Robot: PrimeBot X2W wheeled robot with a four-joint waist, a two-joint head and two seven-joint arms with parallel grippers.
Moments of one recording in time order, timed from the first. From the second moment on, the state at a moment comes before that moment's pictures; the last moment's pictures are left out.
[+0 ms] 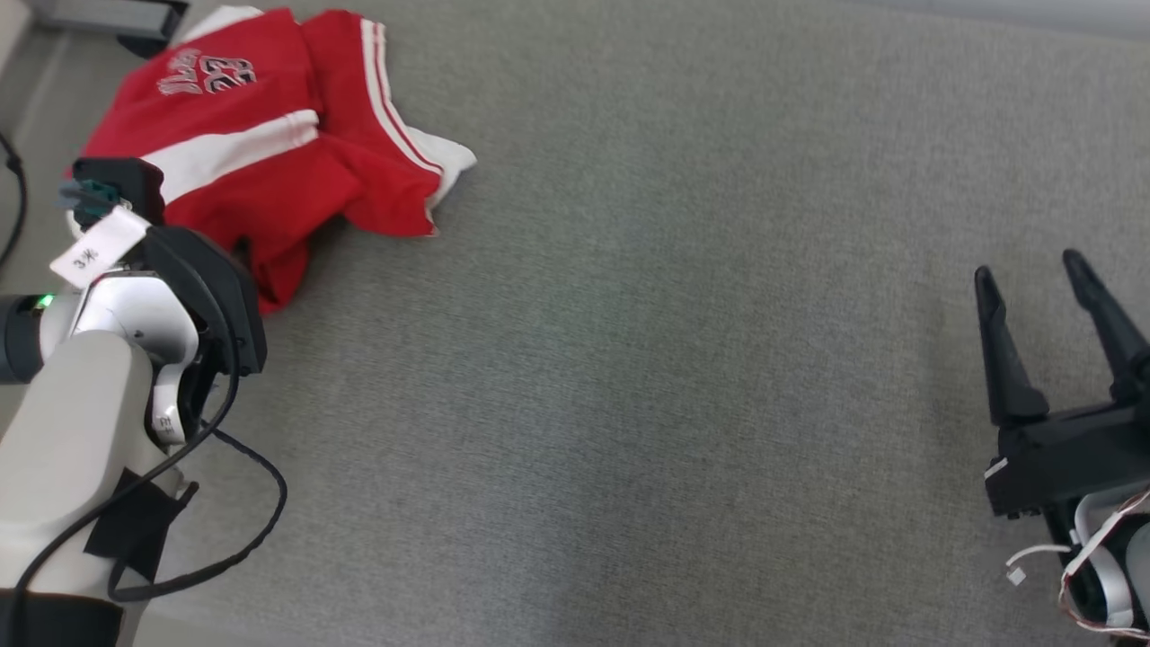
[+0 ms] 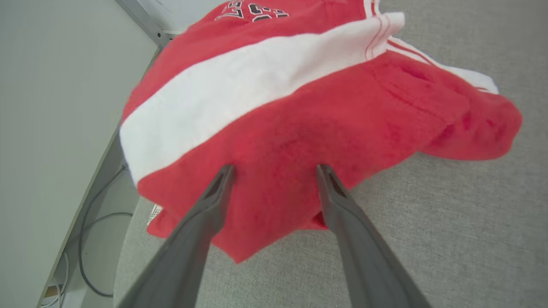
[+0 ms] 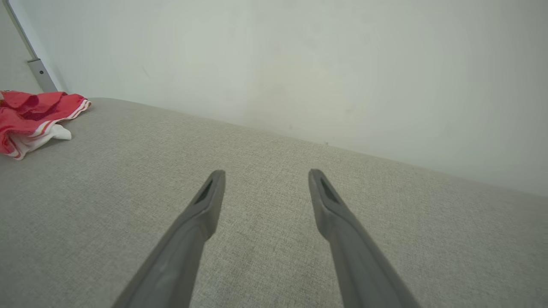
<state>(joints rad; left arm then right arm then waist) -0.80 0.29 -0.37 0.60 -0.32 0.12 0.45 -0.14 -0.40 0.08 -0.15 0.30 -0.12 -0.02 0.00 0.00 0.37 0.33</state>
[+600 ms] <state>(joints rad) -0.89 0.25 -0.34 0.71 -0.24 0.12 0.54 -0.16 -0.41 0.01 -0.23 0.28 -0.12 0.07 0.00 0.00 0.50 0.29</state>
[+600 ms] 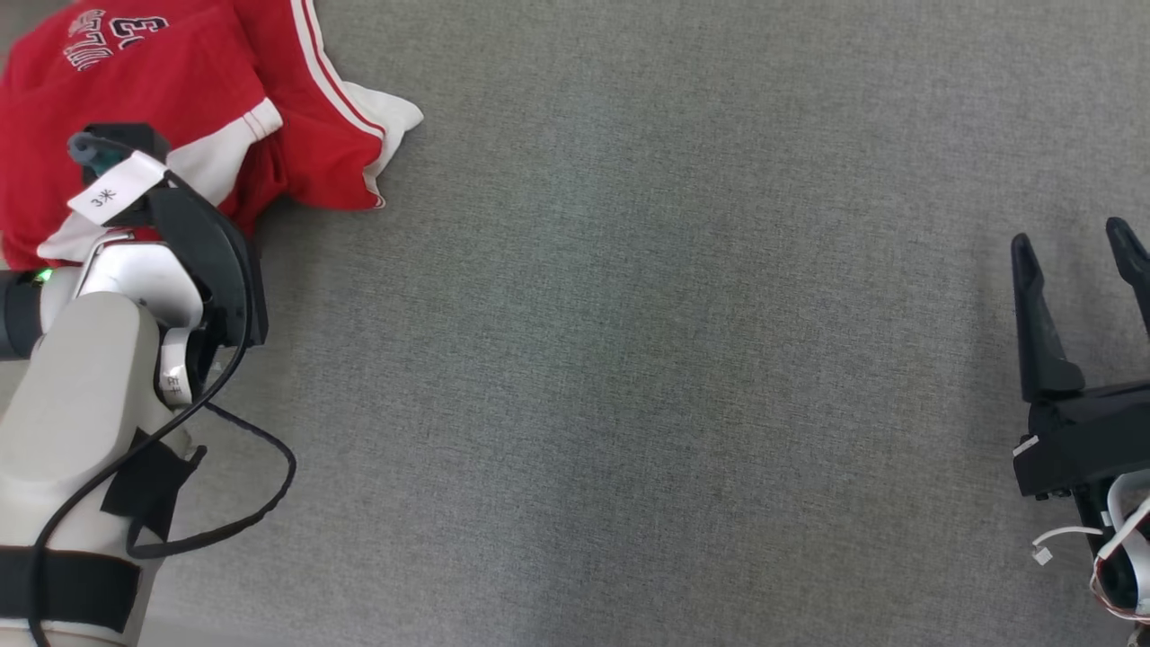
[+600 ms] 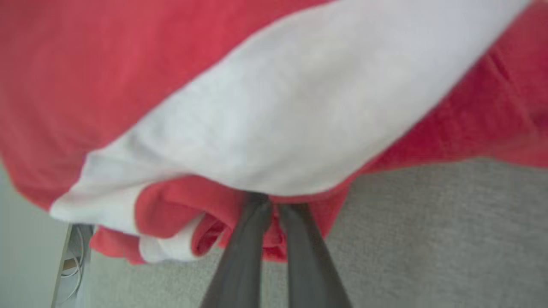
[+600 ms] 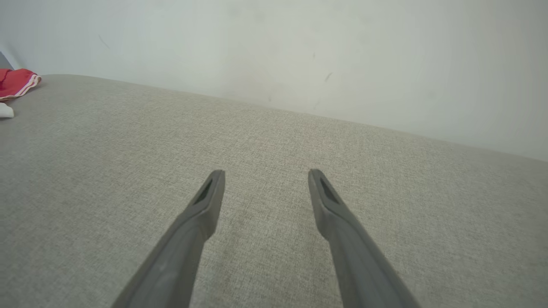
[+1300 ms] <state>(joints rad) -0.94 0.29 -0.20 0.67 -0.27 0.12 0.43 -0.20 -0.29 0.09 -0.11 0.29 -0.12 0.06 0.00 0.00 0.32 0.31</state>
